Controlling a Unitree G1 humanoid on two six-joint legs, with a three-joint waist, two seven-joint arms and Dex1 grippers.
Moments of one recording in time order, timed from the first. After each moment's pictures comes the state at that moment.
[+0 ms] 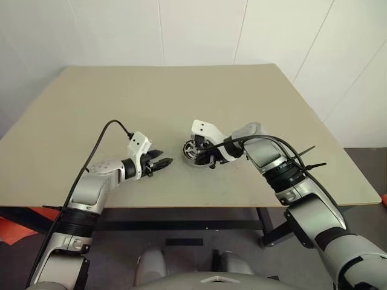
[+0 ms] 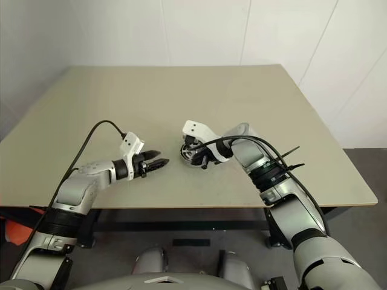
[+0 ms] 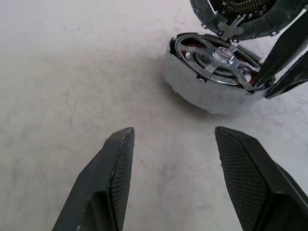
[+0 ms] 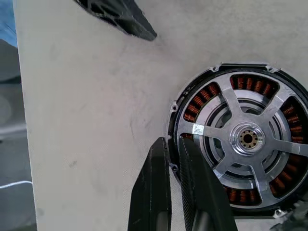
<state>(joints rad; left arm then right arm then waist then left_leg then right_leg) -0.33 0.44 -0.07 0.06 -0.35 0.57 -0.75 -0.82 -0.32 0.42 0.24 -0.12 0.84 1.22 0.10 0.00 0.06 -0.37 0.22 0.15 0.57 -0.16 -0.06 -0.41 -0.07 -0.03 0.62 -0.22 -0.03</state>
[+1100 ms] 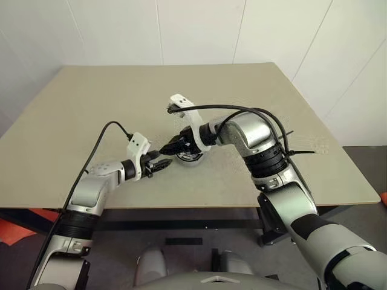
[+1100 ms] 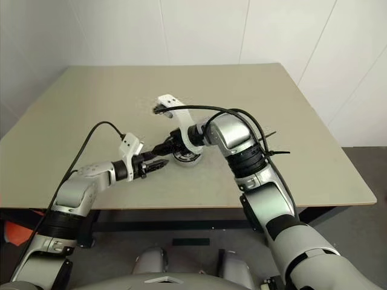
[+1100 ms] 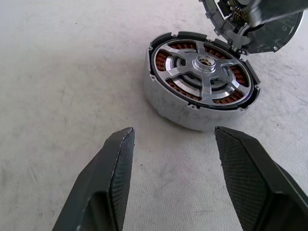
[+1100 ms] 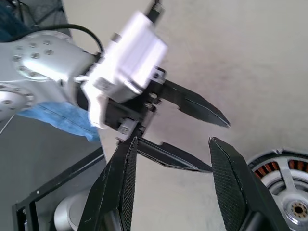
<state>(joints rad) -0.32 0.44 -0.05 0.05 -0.35 0.58 -0.75 -0.98 -0.14 0.27 0.06 0.26 1.33 0.87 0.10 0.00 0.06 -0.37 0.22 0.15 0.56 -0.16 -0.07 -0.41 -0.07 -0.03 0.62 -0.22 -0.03</state>
